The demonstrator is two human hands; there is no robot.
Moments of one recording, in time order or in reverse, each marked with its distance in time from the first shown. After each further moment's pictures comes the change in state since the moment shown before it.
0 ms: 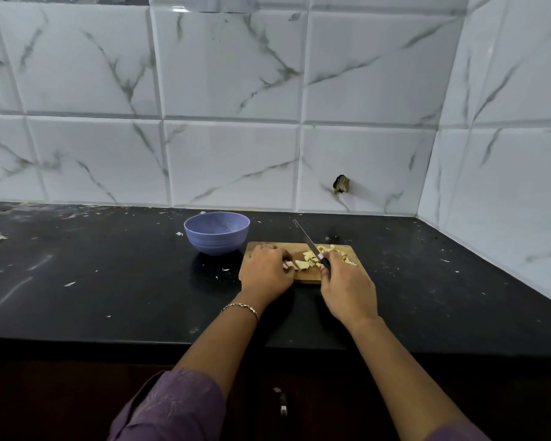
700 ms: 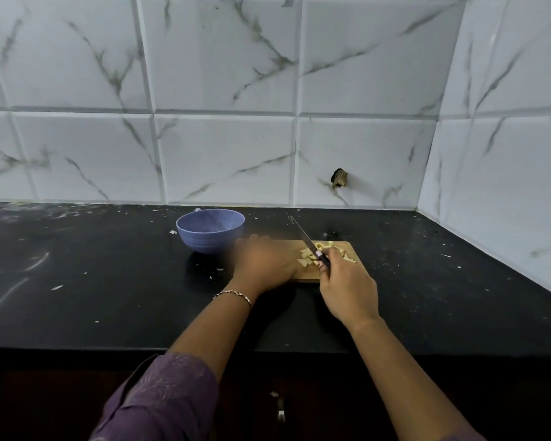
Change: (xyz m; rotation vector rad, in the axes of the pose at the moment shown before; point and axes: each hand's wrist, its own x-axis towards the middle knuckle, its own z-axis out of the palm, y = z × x) left_hand 0.023 -0.006 0.003 0.282 -0.116 0.078; right_hand 0.005 0.004 0.003 -0.010 -0.001 0.029
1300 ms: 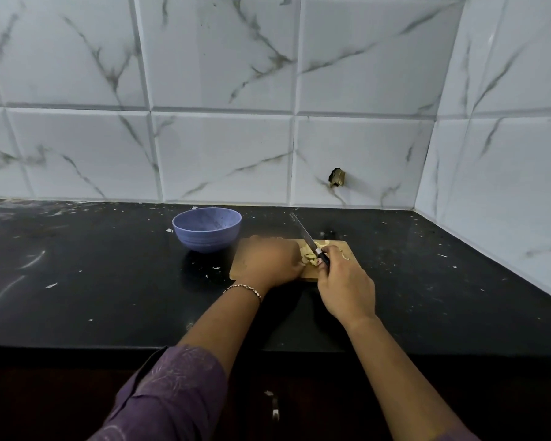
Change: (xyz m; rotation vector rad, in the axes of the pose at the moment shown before) left_hand 0.007 0.023 -0.004 -0.155 -0.005 0.123; right_hand 0.002 0.004 0.004 0.042 0.020 0.043
